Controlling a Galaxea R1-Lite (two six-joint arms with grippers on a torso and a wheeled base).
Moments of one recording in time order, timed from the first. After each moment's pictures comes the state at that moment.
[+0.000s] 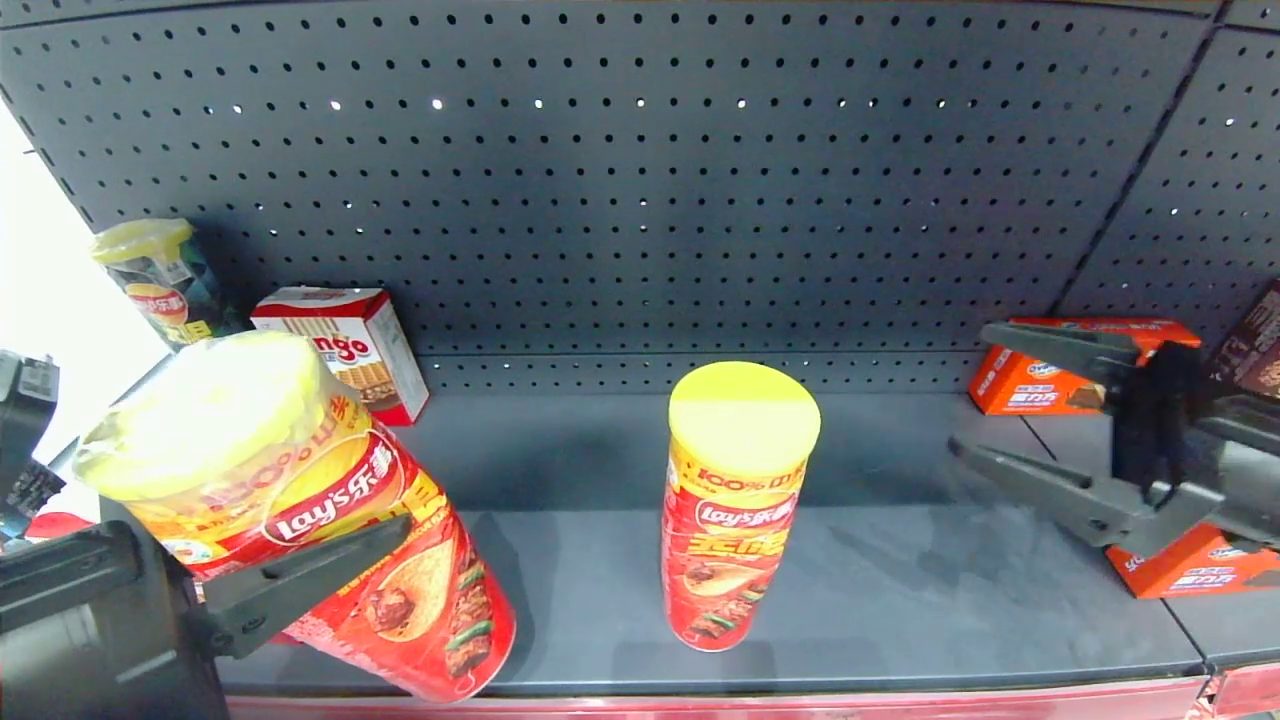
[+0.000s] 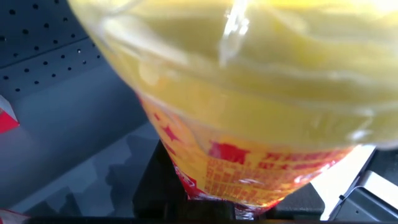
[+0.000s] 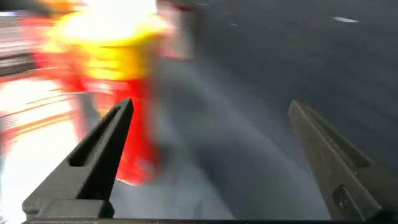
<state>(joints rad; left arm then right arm) -0.46 1.03 -0.46 -0.47 -0.30 0.00 0.28 1.29 -0.50 -0.94 0.67 -0.18</state>
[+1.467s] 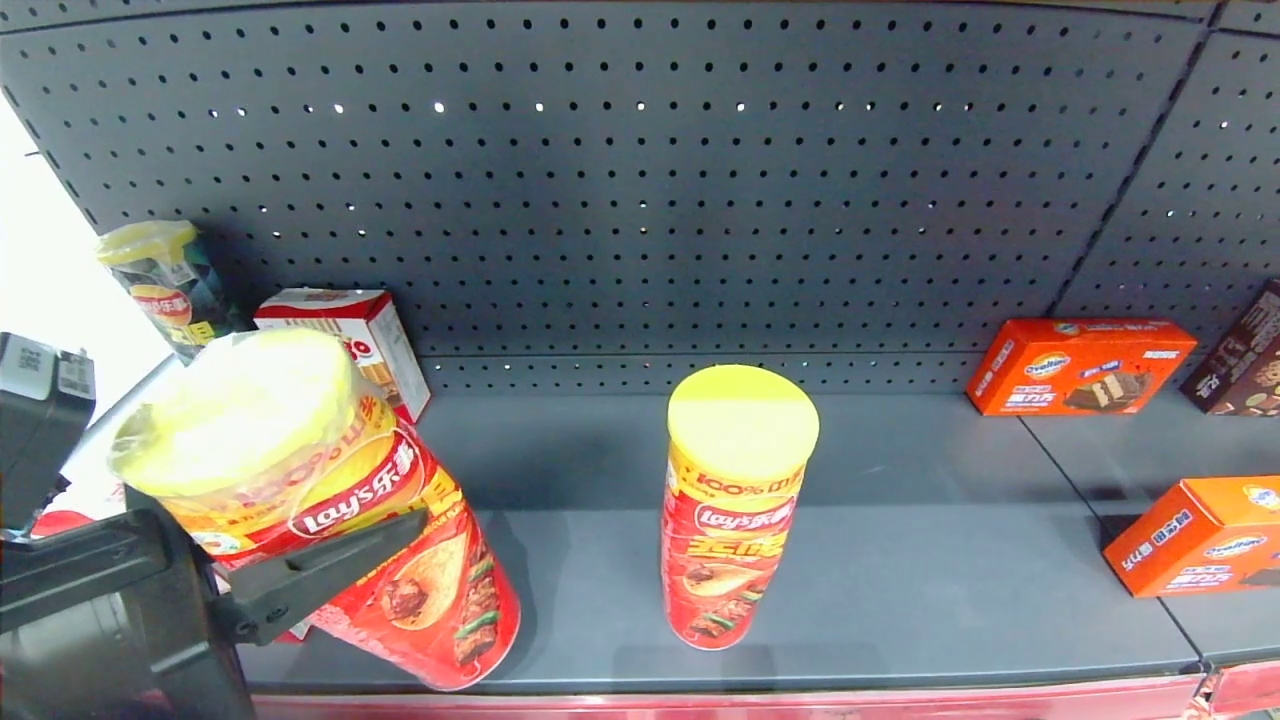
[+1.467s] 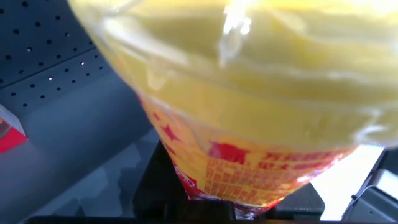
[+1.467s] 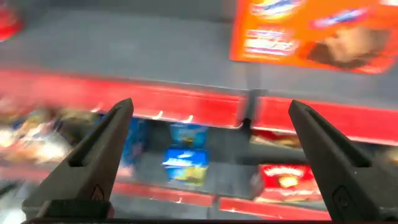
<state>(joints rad) -0.46 1.07 -0.47 -0.48 -0.31 0.07 0.14 0.09 0.00 -0.01 0.01 -0.05</state>
